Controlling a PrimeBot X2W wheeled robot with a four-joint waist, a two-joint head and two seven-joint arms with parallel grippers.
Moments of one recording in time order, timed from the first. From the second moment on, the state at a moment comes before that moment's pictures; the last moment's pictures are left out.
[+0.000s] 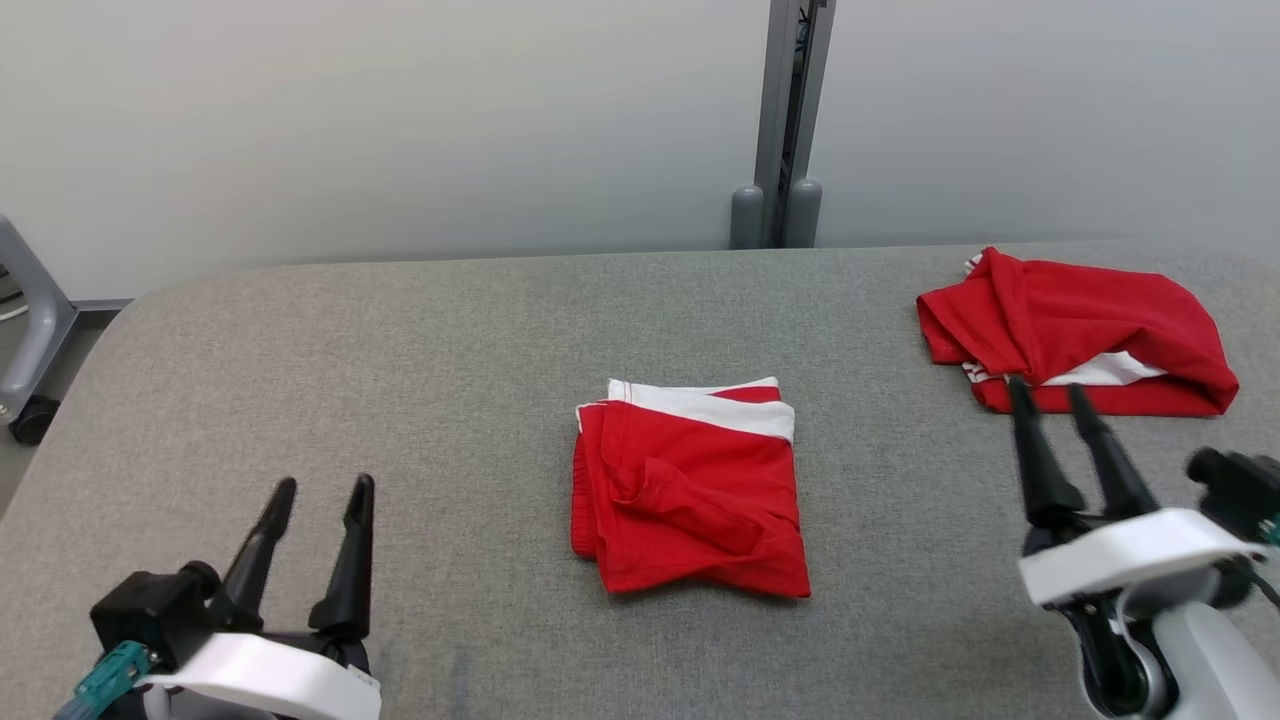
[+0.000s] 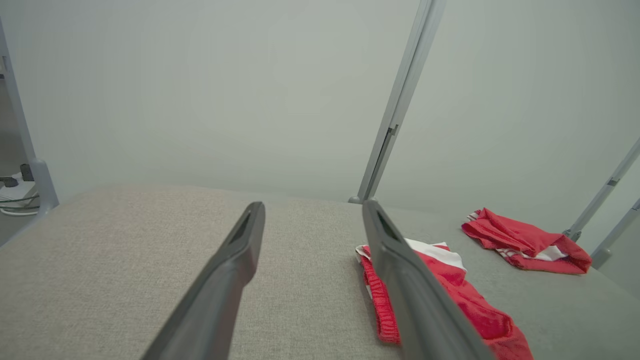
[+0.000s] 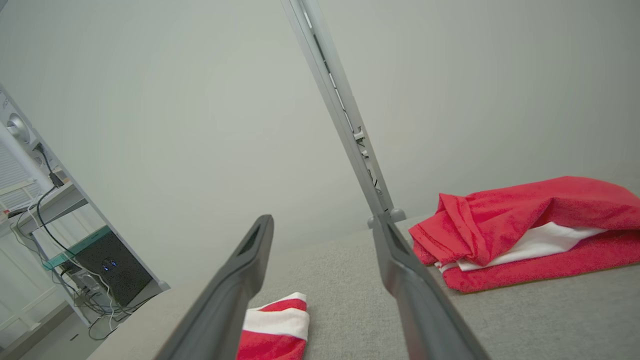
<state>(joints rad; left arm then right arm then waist) -0.05 0.51 -0.51 -0.04 -0.88 0.27 -0.26 -0.31 -0.22 0.28 0.42 0.77 0.13 -0.26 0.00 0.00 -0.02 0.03</state>
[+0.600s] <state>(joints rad) 0.08 0.21 -0.15 0.00 -0.45 0.08 -0.26 -0.04 -0.05 0.00 0.14 0.26 0.13 -0.26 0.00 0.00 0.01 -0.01</state>
